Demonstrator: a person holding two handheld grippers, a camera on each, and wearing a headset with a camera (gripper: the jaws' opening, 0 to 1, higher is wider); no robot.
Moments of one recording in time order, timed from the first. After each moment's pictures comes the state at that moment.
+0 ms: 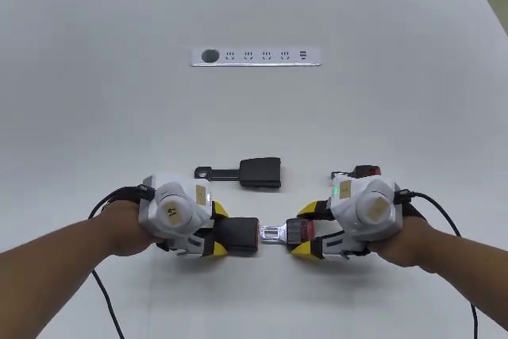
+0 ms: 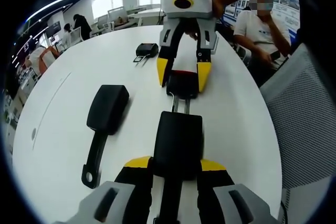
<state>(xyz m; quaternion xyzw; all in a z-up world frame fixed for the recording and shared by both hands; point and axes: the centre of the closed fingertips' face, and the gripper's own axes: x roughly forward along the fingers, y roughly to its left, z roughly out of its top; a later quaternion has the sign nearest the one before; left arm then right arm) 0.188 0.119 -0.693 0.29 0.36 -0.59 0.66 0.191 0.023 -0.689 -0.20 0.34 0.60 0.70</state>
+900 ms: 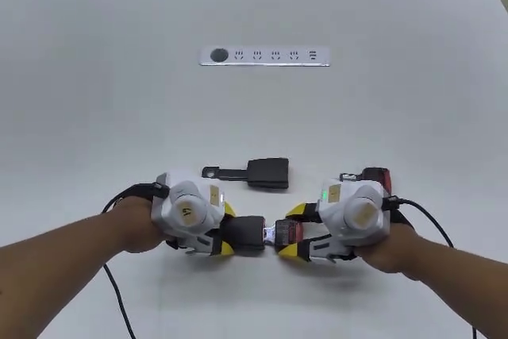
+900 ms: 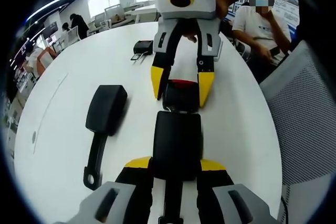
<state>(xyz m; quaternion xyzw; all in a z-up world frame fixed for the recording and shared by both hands) 0.185 0.121 -0.694 0.31 0.36 -0.59 0.65 0.190 0.054 -0.687 -0.19 0.32 0.60 0.70</state>
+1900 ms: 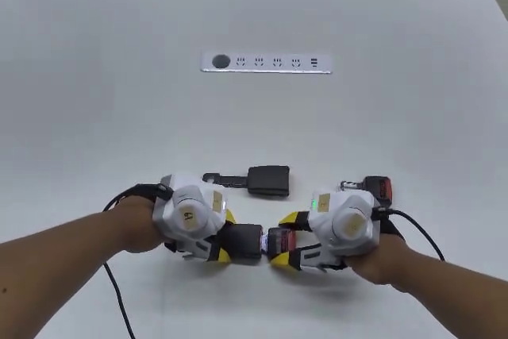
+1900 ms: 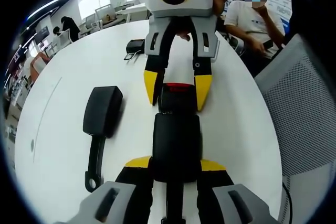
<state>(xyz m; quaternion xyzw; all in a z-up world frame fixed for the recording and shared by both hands) 0.185 0.125 -0.692 0.32 0.36 -0.61 0.63 0.193 0.064 -0.697 -0.20 0.33 0.60 0.70</state>
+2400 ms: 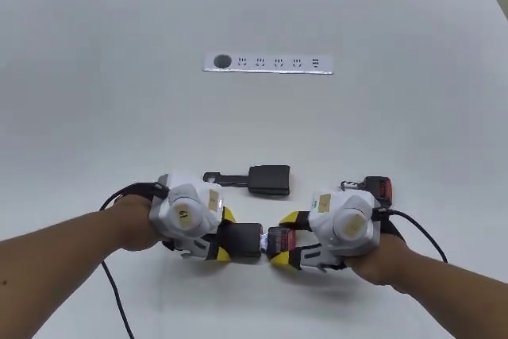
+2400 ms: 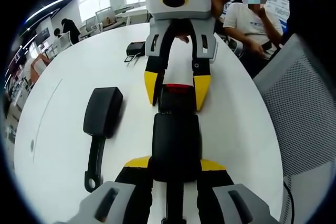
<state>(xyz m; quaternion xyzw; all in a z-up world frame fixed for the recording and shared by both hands) 0.189 0.126 -0.693 0.31 0.35 -0.61 0.63 0.190 0.066 -0.692 -0.19 0.32 0.60 0.71</state>
